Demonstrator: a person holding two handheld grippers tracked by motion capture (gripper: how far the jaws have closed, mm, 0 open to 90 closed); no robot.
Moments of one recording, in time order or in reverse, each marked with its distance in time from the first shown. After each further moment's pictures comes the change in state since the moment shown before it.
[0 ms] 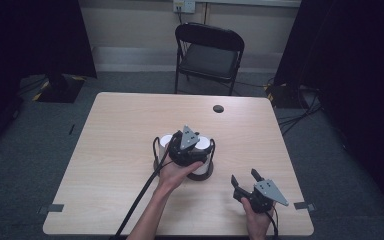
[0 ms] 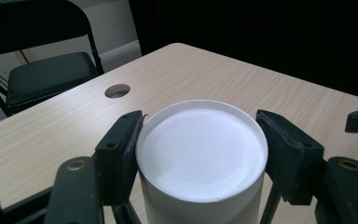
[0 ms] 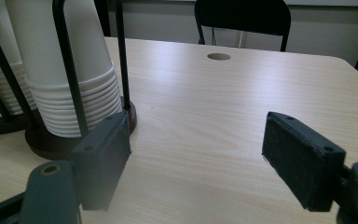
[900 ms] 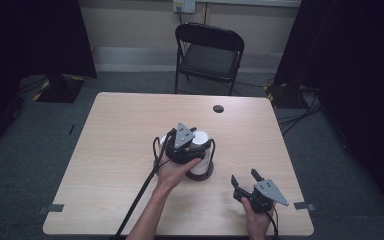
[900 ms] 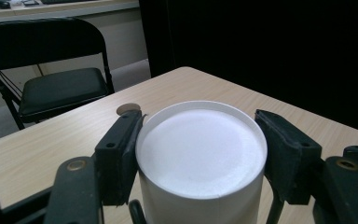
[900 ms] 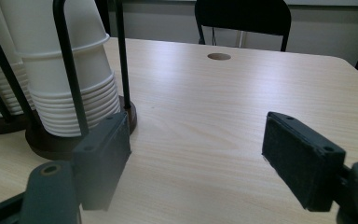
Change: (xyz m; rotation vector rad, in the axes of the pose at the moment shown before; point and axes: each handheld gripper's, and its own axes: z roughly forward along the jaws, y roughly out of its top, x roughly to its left) left arm 0.003 0.009 -0.014 -0.091 0.036 -0.052; right arm 0.000 0.000 0.000 0.001 0.001 0.001
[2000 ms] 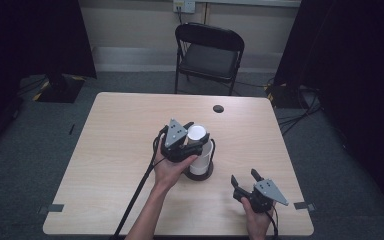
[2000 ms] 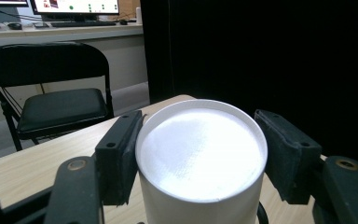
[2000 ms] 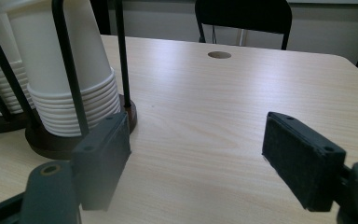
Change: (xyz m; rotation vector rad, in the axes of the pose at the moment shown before) left arm 0.004 0.015 -0.019 -0.111 0.000 -0.051; right arm 0.000 0.000 0.001 0.006 0.001 -0.003
